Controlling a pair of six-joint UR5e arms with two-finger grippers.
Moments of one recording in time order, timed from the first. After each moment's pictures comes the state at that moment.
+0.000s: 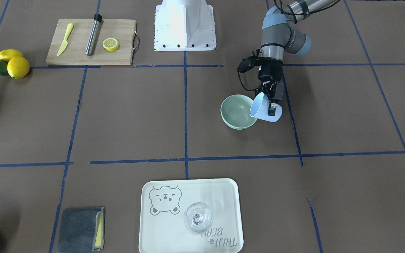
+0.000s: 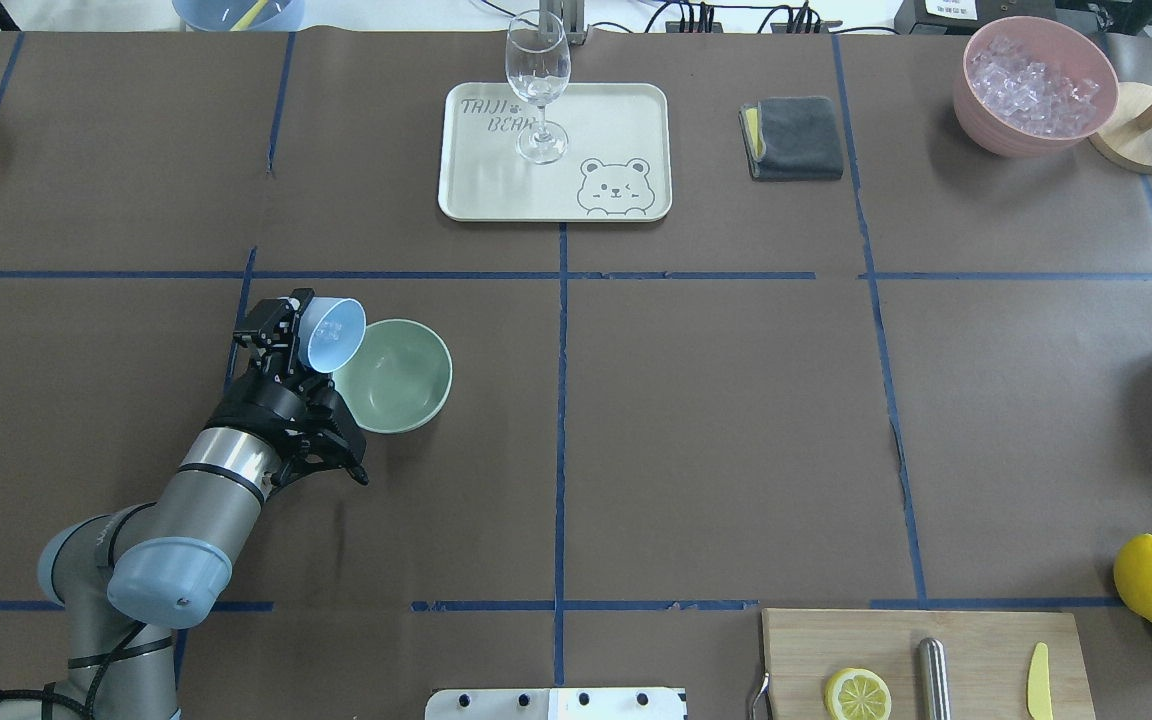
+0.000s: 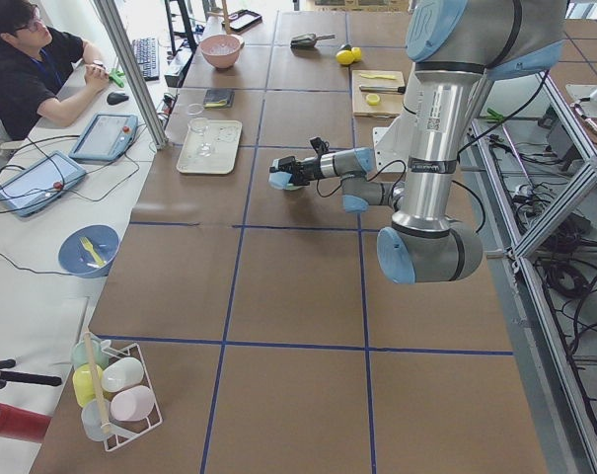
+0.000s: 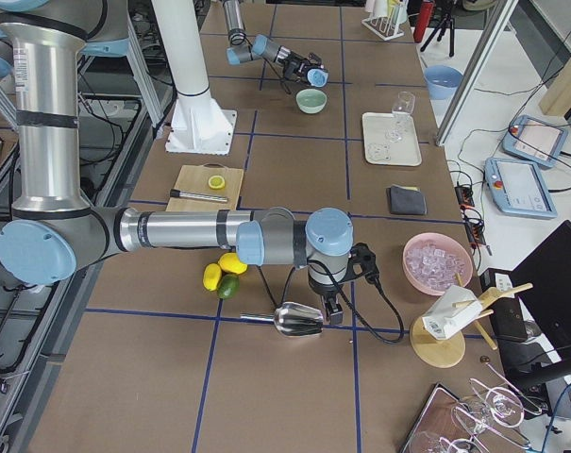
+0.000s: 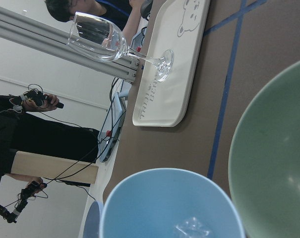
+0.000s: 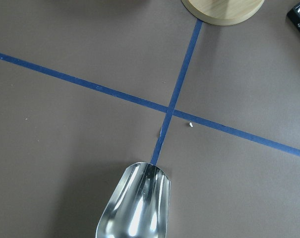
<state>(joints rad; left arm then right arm) -0.27 -1.77 -1.66 -2.57 -0.65 0.41 1.61 -1.61 1.68 -1.57 2.35 -0.28</state>
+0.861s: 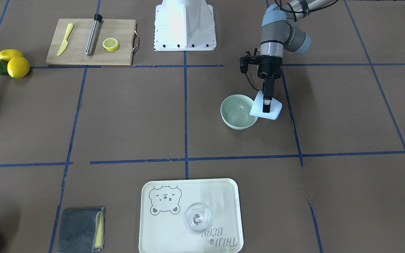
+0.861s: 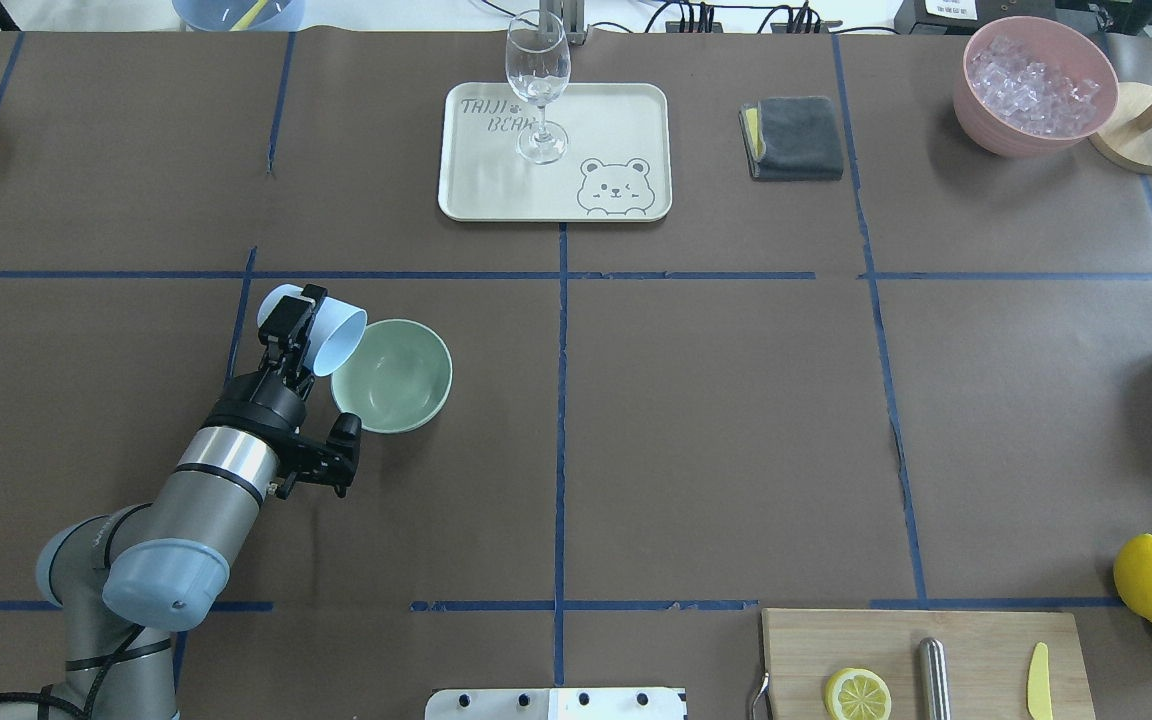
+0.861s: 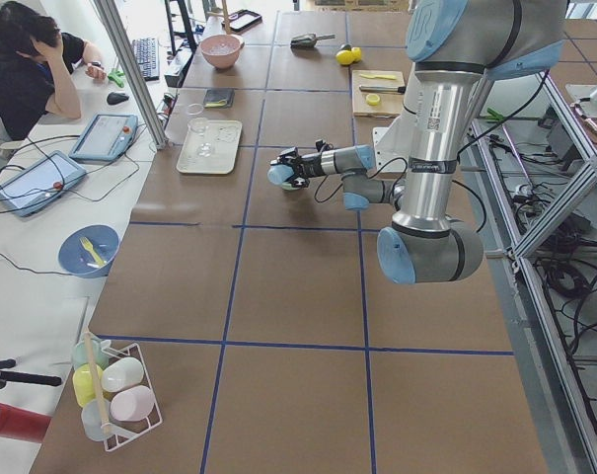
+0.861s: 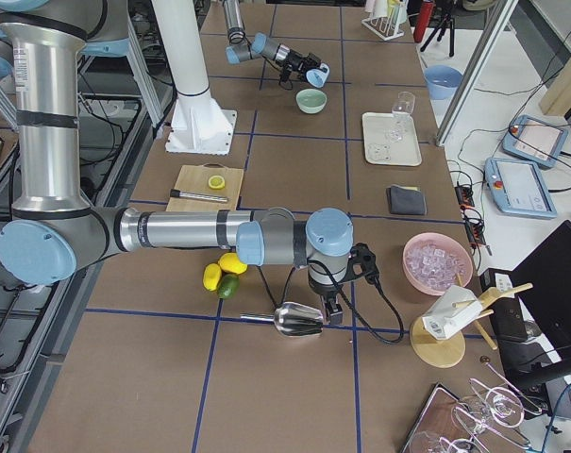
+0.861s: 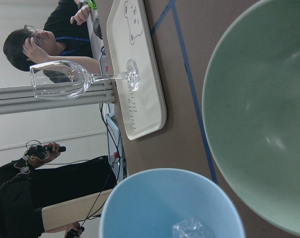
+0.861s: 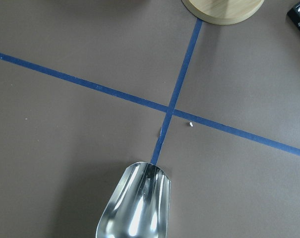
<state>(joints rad) -0.26 -1.77 -1.68 -2.57 -0.64 0.82 1.61 -1.61 1.68 -1.57 2.35 -0.28</state>
